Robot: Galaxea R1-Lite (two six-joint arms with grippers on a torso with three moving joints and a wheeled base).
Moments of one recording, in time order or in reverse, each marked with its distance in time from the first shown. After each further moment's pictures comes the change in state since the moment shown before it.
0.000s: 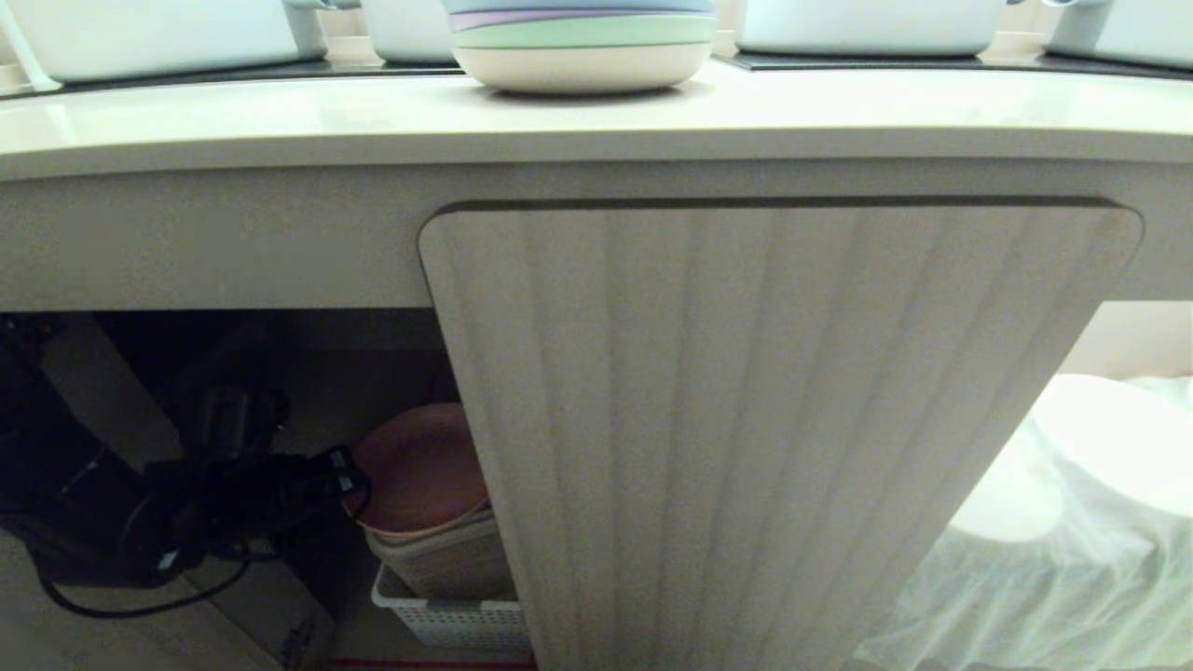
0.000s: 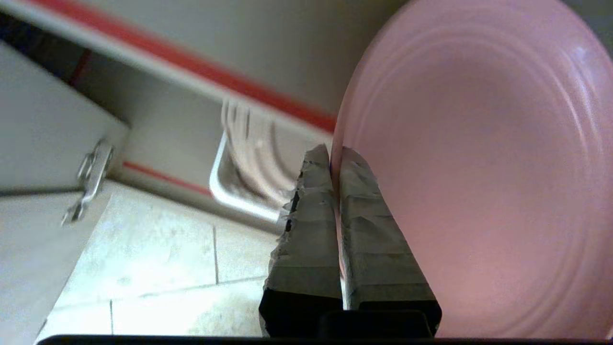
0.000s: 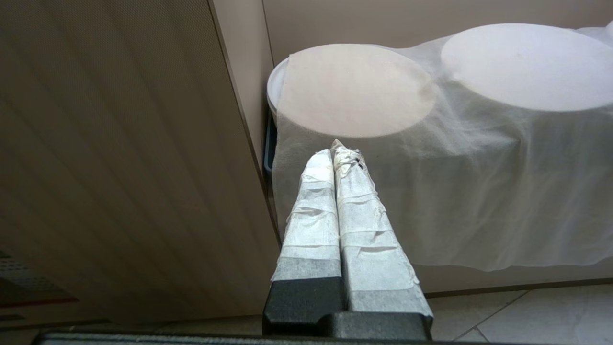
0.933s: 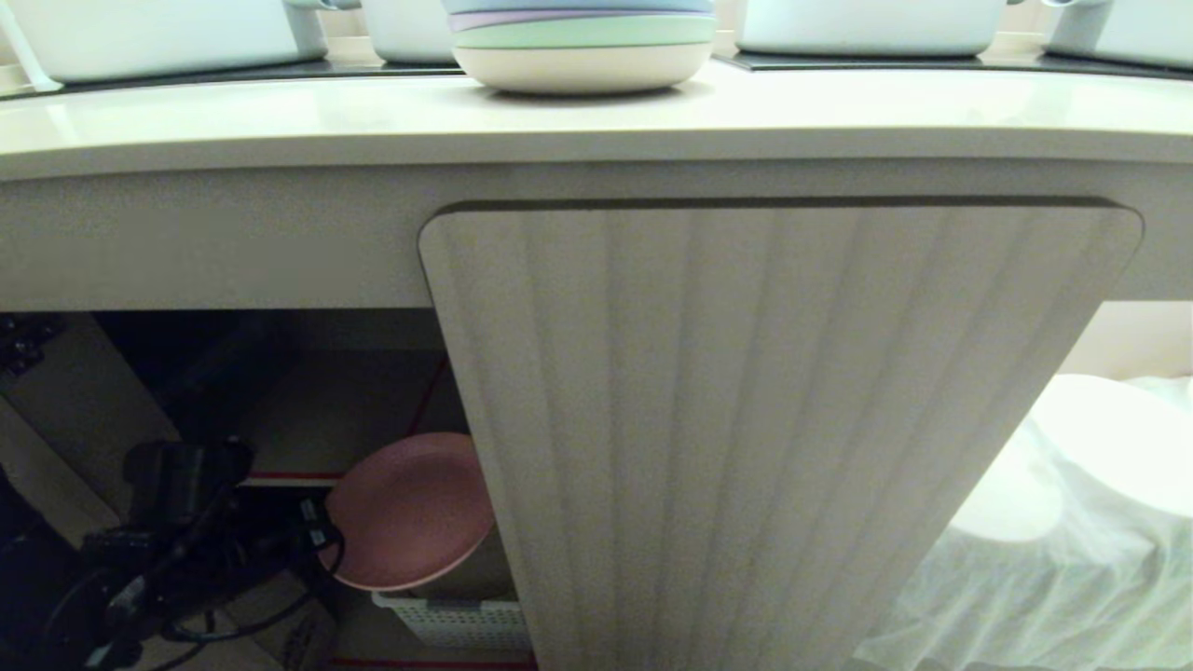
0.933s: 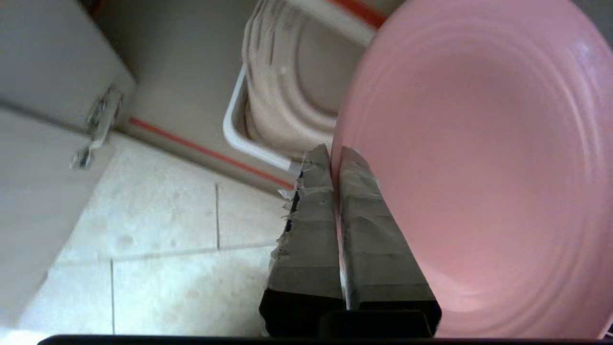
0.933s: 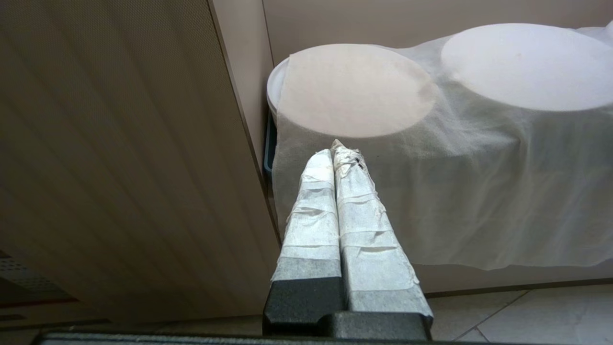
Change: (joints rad) left arm 0.002 -0.099 0.252 -0.133 -0.002 -0.044; right arm 0.000 0.000 0.000 0.000 0.000 0.000
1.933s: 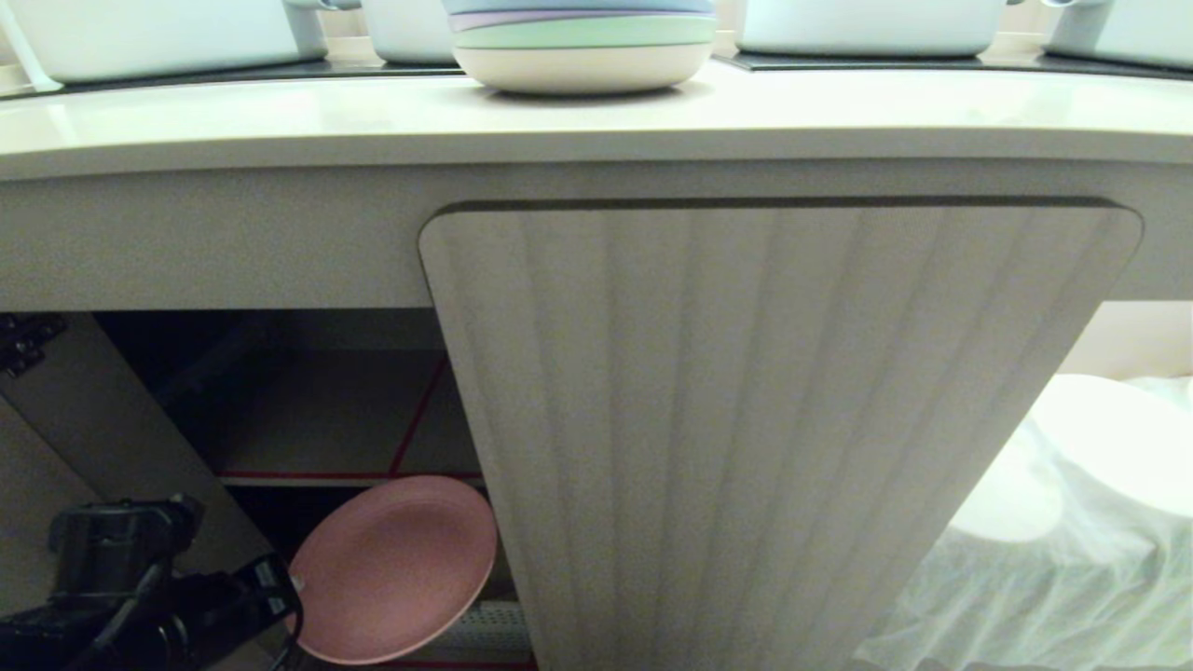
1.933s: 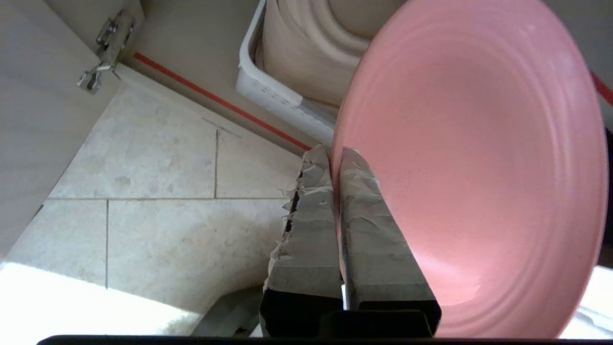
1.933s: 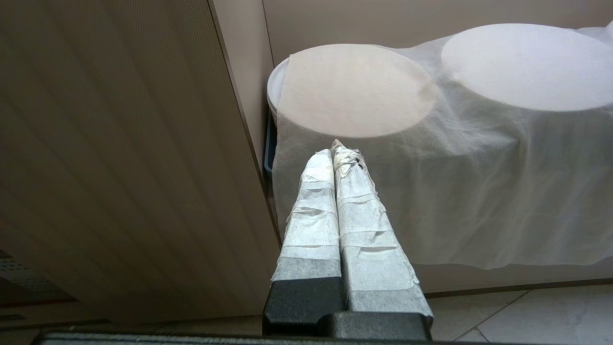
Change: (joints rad) left arm -0.001 -0.168 0.214 0.000 -0.010 -0.078; right arm 0.000 0.000 0.000 0.000 0.000 0.000
